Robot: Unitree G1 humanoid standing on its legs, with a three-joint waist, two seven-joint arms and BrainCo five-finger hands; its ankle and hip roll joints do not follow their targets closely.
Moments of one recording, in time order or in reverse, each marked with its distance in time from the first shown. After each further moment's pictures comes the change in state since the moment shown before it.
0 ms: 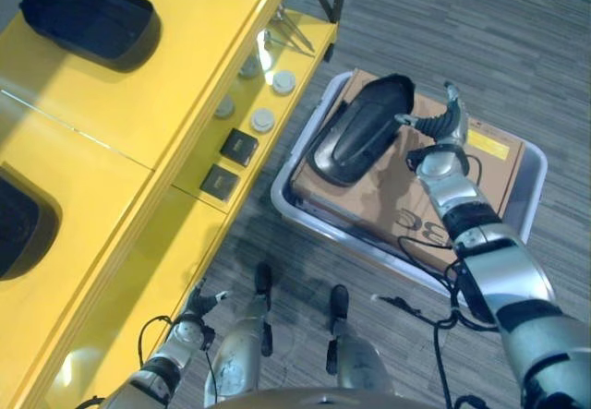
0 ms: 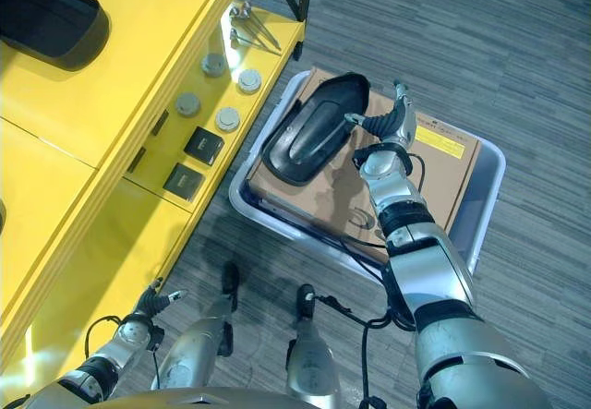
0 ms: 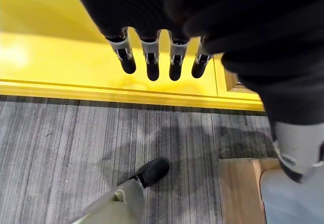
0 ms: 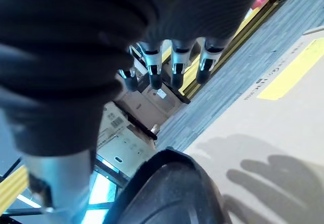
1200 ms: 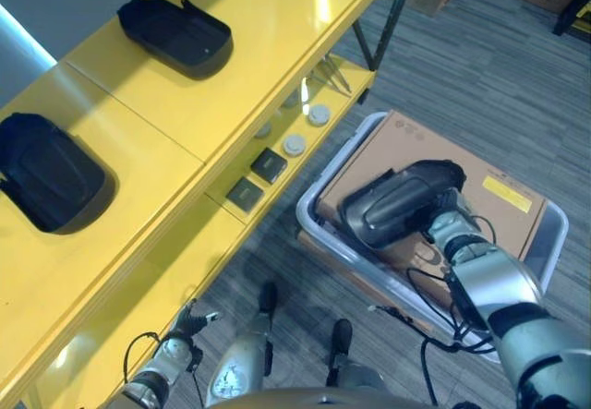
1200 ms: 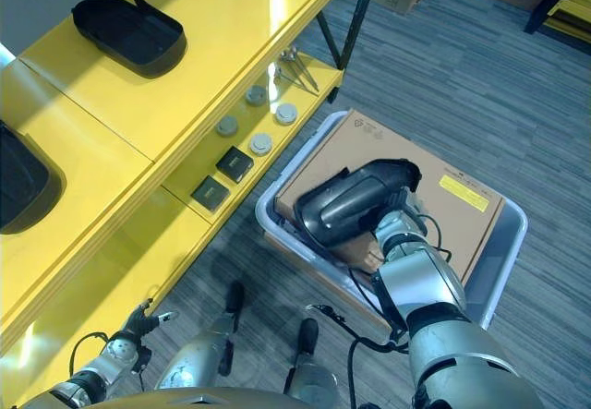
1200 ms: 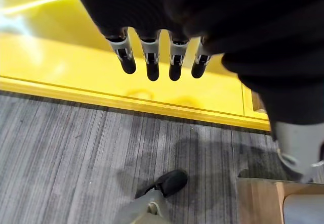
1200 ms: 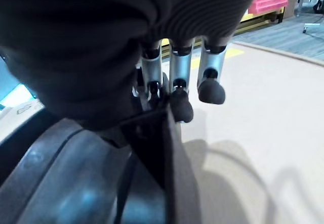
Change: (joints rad) left arm 0.049 0.053 -0.006 0.050 0.053 0.021 -0.040; right arm 0.065 0.008 0.087 0.417 -0.191 0.156 0.181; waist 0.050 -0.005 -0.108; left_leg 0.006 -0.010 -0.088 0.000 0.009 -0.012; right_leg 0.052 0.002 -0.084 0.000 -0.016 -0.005
